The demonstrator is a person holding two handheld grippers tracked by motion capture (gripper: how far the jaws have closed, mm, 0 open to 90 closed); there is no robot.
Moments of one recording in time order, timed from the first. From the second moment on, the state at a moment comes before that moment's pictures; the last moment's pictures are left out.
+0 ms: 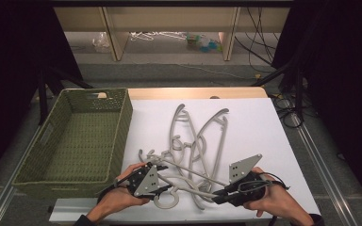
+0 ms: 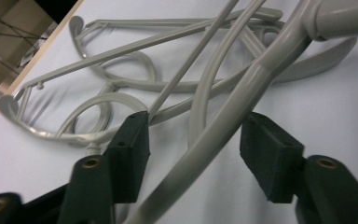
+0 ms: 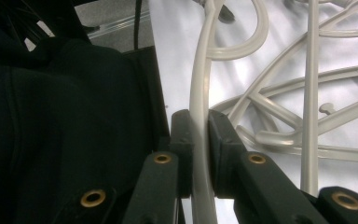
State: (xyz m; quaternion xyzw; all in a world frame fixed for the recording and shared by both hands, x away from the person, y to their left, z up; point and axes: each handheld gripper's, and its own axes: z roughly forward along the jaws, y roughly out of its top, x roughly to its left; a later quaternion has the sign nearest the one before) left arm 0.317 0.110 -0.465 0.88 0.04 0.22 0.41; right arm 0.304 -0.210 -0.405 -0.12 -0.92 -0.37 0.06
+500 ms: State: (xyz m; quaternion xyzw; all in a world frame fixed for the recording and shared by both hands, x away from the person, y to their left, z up) left arm 0.310 0.106 -0.439 0.89 -0.02 0.21 0.41; right arm 0.310 -0.218 -0.401 -0.11 -0.91 -0.39 0.04
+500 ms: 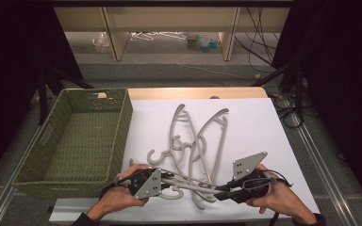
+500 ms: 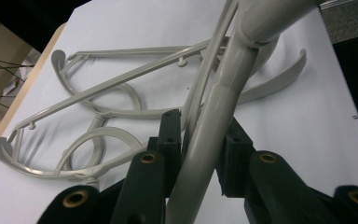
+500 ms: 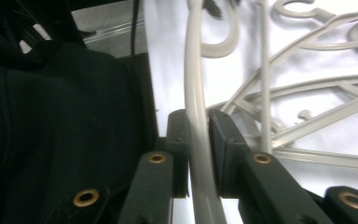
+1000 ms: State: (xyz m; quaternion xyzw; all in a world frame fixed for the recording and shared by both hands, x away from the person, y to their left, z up) left arm 0.297 0.103 -0.410 0.89 0.04 0.15 0.43; right arm 0.319 -0.222 -0.399 -0.17 -0.91 -0.38 -0.03
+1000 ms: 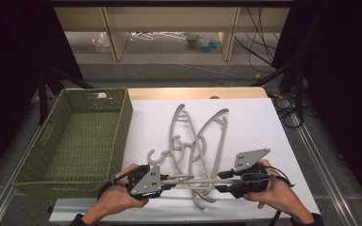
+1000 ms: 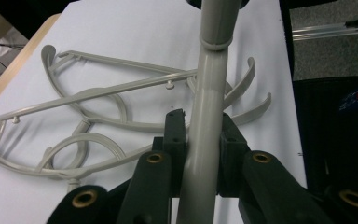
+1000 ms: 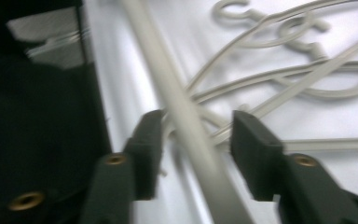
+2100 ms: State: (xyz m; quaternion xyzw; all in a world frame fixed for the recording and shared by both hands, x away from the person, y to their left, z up) left arm 0.301 0.134 -0.370 0.88 0.22 0.10 0.42; right arm 0.315 -0.230 -0.374 -0.26 -0.82 -0.49 -0.10
